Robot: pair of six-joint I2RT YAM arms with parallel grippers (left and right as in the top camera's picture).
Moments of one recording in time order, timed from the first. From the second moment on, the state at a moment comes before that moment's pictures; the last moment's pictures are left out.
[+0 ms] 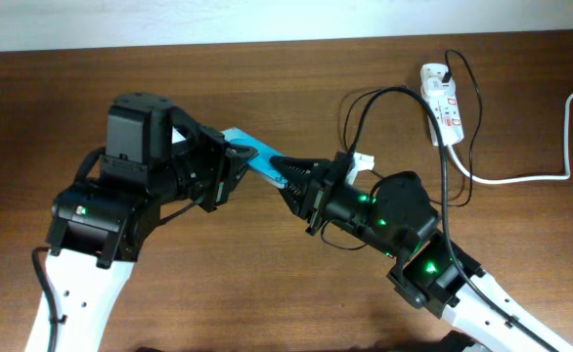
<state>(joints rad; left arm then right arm) -0.30 1.26 1.46 -0.92 0.49 -1.47 0.70 1.09 0.83 0.21 -0.26 2.05</state>
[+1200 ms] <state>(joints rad) -0.30 1.27 1.45 -0.93 0.41 -0.54 0.70 0.99 0.98 -0.90 0.40 1.12</state>
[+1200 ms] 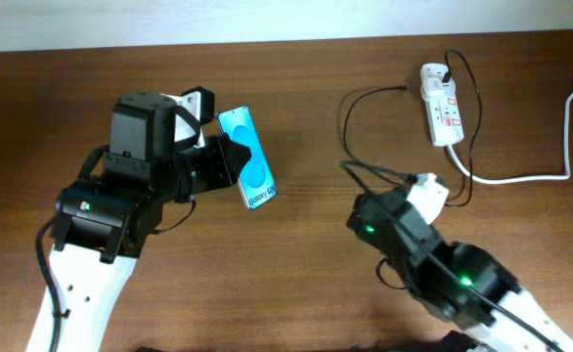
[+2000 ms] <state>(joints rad) -0.30 1.27 1.45 -0.97 0.39 -0.52 0.64 1.18 1.67 -1.34 0.48 1.00</state>
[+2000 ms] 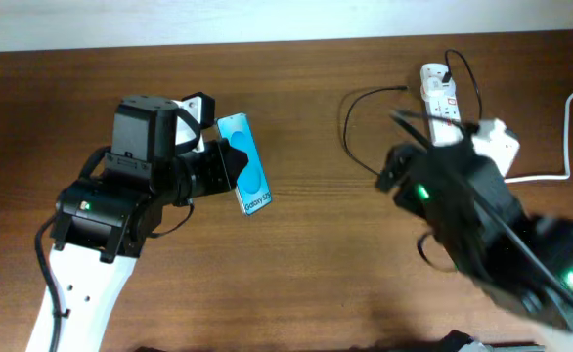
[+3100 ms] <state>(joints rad) -0.30 1.27 1.45 -0.98 0.16 -0.41 0.07 2.40 1.87 -0.44 0.13 0.99</state>
